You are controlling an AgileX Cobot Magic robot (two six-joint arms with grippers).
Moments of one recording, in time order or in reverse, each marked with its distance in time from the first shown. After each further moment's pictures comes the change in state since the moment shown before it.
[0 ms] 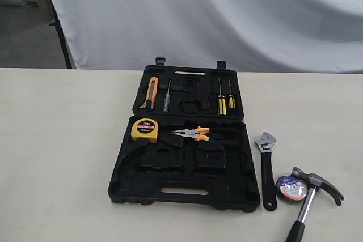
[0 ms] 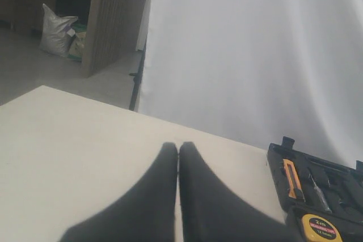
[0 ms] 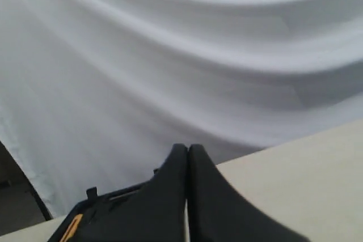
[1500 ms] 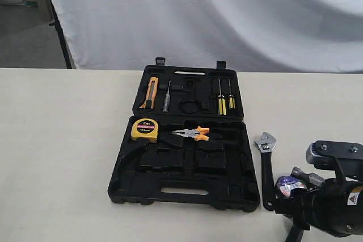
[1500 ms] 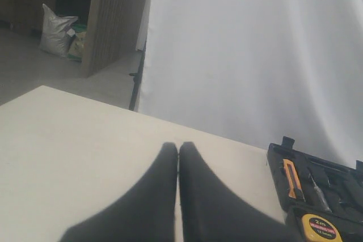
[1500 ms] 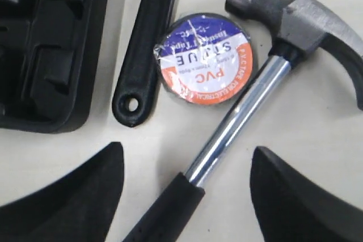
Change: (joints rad) left arm 0.000 0.000 0.000 0.000 0.000 0.000; right arm 0.299 1.380 -0.344 -0.030 0.103 -0.079
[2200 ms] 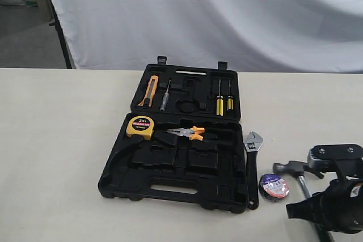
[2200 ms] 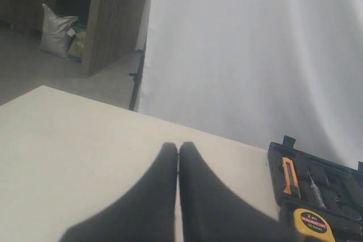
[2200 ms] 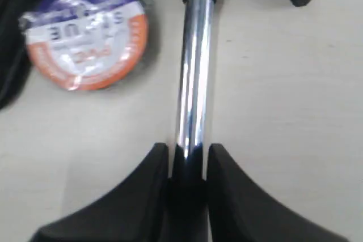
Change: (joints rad) left arm 0.000 0.000 0.000 0.000 0.000 0.000; right arm -0.120 0.153 -0.058 -0.001 0.012 -0.205
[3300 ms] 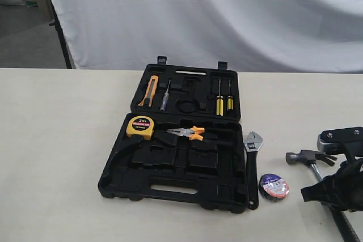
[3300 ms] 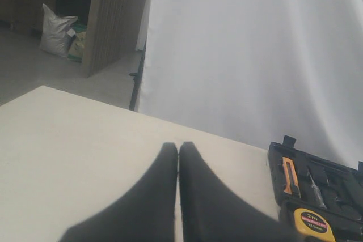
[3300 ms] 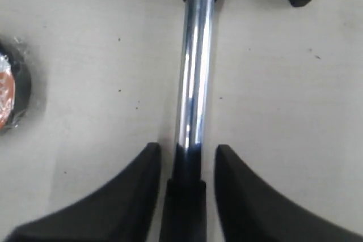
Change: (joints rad) left arm 0.000 0.000 0.000 0.000 0.000 0.000; right arm -0.157 0.087 -0.152 -0.071 0.115 -0.134
